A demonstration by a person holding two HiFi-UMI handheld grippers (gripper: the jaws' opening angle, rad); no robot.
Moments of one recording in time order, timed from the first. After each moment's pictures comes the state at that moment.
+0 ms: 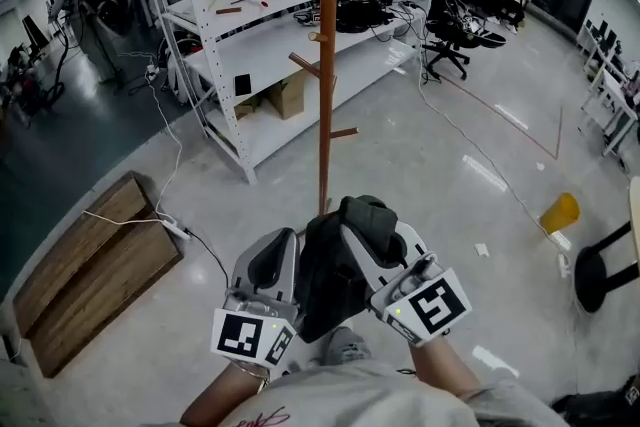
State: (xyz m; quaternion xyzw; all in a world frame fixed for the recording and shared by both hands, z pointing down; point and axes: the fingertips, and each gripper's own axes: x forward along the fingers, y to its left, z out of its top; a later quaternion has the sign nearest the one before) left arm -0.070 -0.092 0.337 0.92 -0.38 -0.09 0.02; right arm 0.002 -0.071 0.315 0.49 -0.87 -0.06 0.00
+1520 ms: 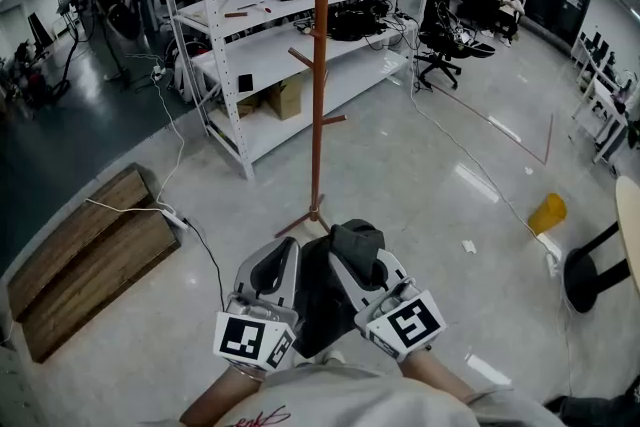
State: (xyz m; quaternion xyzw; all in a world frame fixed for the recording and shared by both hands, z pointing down) left arm -0.085 0.032 0.335 0.92 -0.37 -0.09 0.02; right arm -0.033 0.059 0.349 0.49 -0.87 -0.03 0.02
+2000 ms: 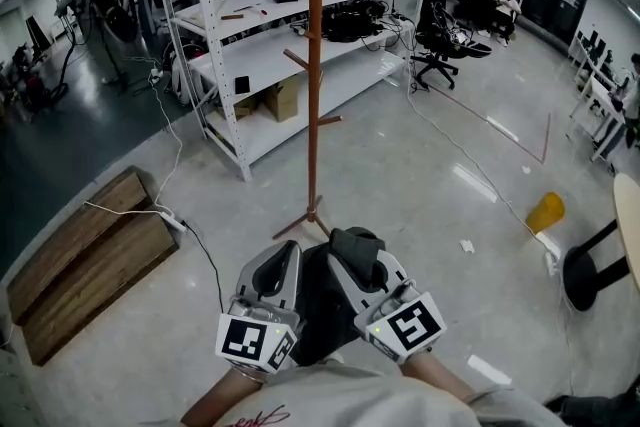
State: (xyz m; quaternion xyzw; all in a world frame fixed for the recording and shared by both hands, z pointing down) left arm -0.076 0.042 0.339 0.93 -0.36 -0.09 0.03; right arm -0.028 0.069 0.341 0.50 -0.87 -0.04 0.02
